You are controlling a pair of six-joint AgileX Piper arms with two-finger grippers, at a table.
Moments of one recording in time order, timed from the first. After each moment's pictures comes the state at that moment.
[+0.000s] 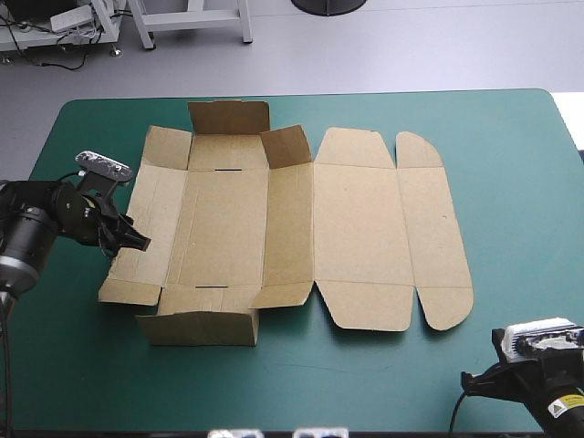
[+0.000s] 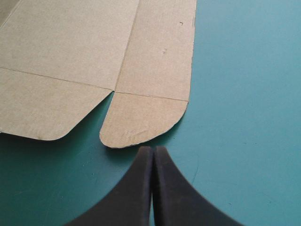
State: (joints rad) left arm -0.01 1.33 -1.17 0.06 1.00 0.33; right arm -0.14 0.23 -0.50 0.30 0.95 -0.32
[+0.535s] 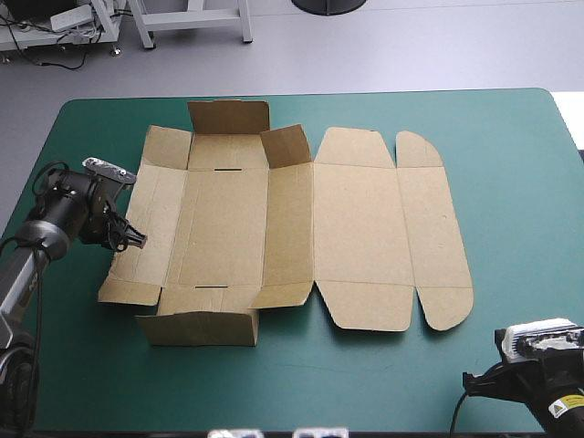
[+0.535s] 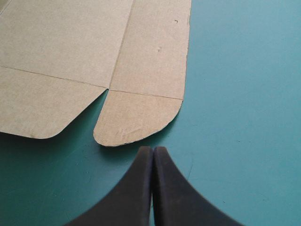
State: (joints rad) left arm -0.01 1.54 -1.18 0.29 0.95 0.14; right arm -0.14 0.23 -0.50 0.28 0.95 -0.32
